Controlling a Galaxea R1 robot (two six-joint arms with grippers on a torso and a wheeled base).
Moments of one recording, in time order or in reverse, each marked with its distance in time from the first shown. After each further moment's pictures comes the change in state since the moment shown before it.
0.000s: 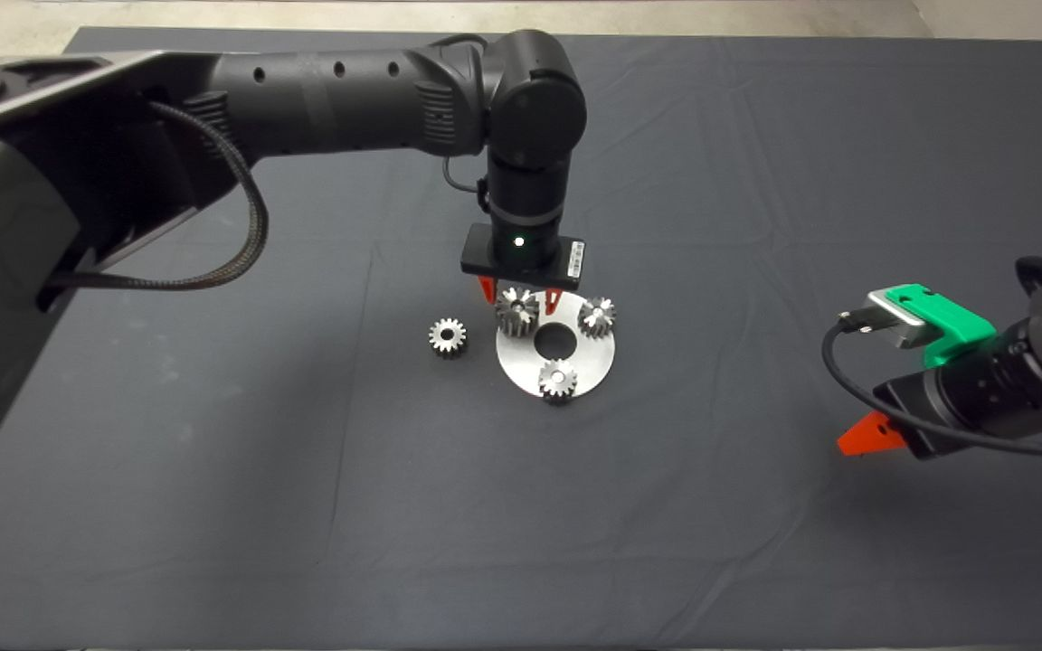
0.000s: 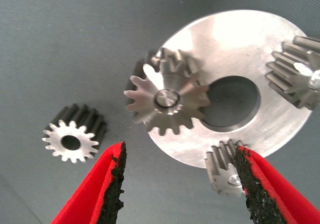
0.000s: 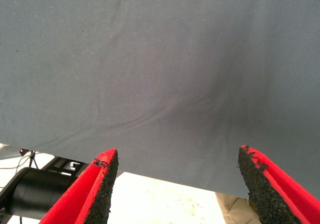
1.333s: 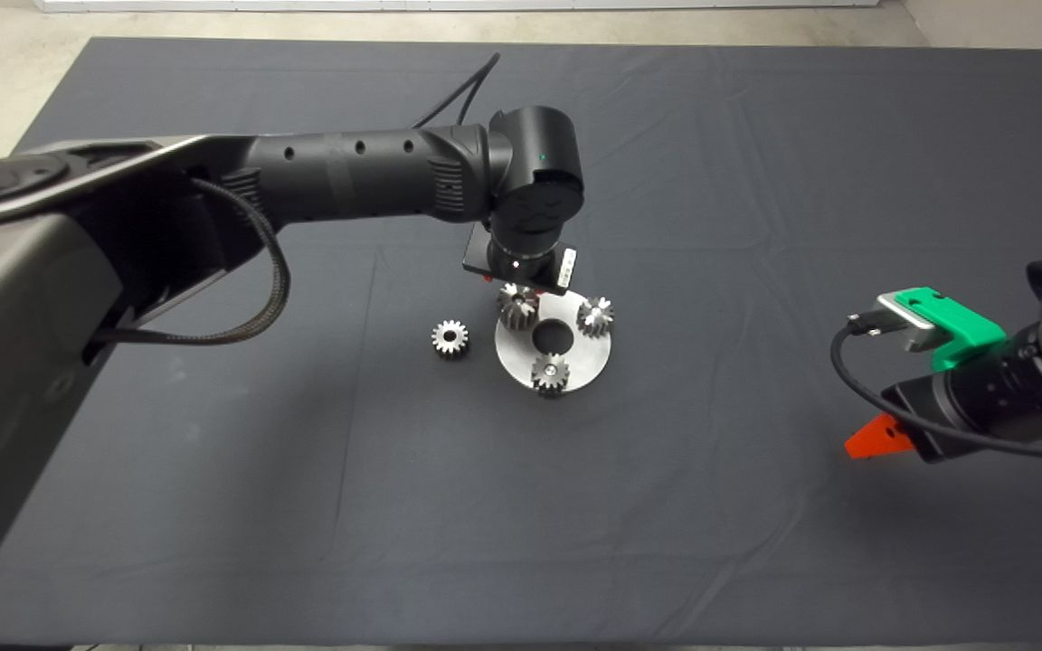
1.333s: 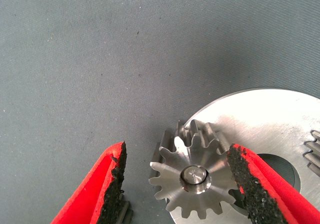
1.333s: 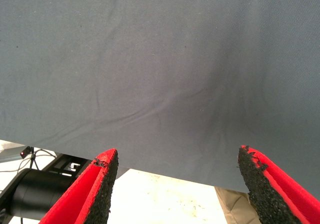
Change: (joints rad) left arm 0.157 0.002 0.029 0.422 0.033 0.021; right arm -0.005 -0.022 0.005 -0.003 0.000 0.000
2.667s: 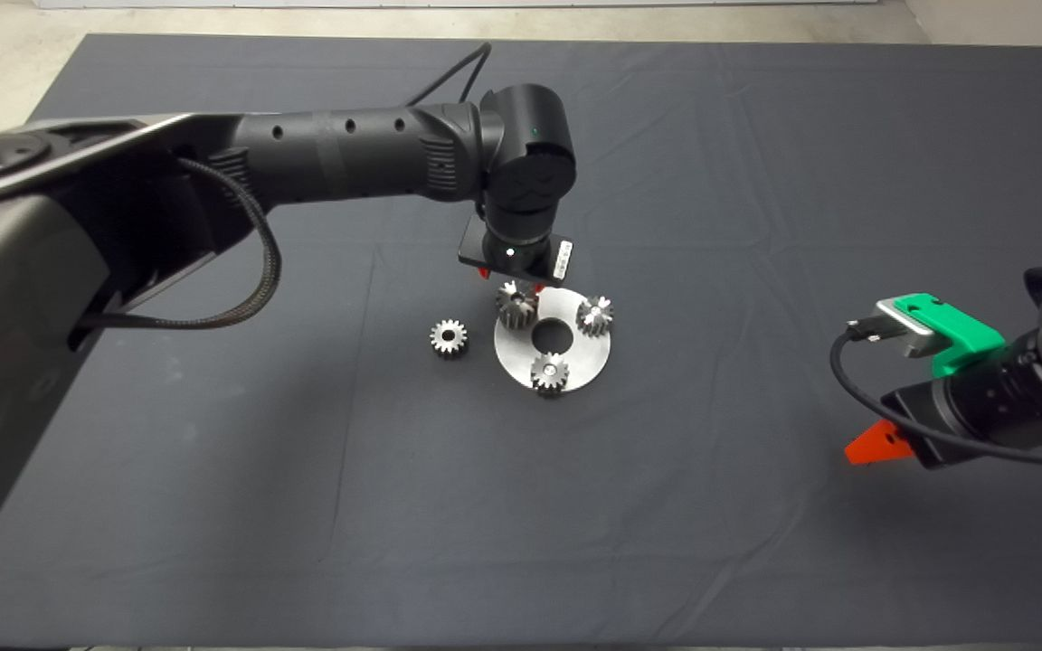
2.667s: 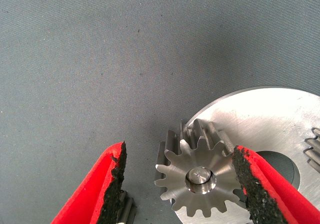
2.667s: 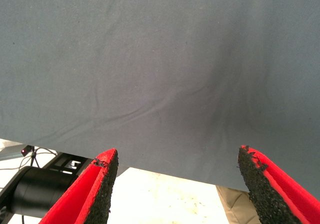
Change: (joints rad) left arm -0.055 -0.009 -0.041 -0.089 -0.037 0.039; right arm -0.008 0.000 0.006 0.000 0.000 0.004
